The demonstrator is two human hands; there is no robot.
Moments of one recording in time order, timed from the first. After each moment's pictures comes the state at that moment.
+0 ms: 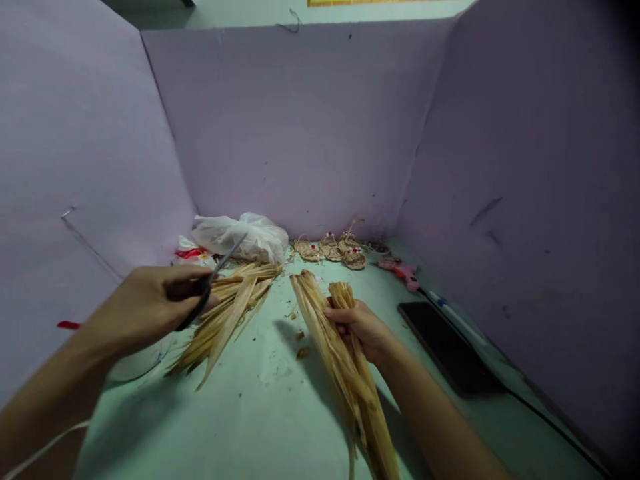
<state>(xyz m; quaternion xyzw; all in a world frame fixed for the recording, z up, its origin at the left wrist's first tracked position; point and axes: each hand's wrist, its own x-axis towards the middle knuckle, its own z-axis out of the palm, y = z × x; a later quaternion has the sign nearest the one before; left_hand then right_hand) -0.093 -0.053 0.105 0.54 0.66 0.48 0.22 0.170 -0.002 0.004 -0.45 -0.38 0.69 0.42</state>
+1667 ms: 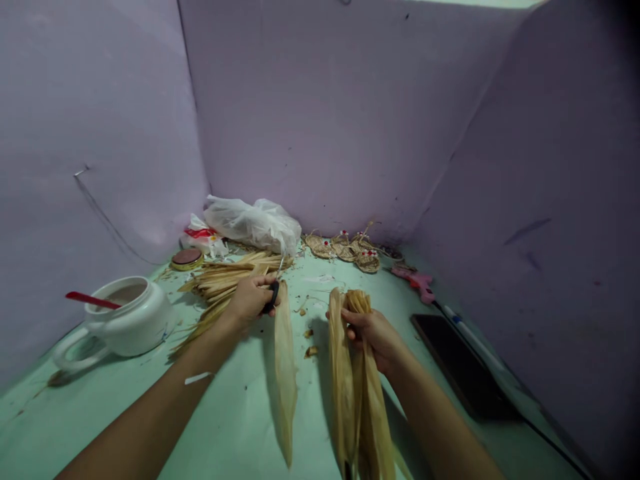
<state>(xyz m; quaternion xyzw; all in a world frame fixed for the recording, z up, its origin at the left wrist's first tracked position) -0.048 0.012 0.002 0.45 0.62 0.47 0.43 0.166 0.010 -0.021 -0.51 -0.40 0.64 0.42</state>
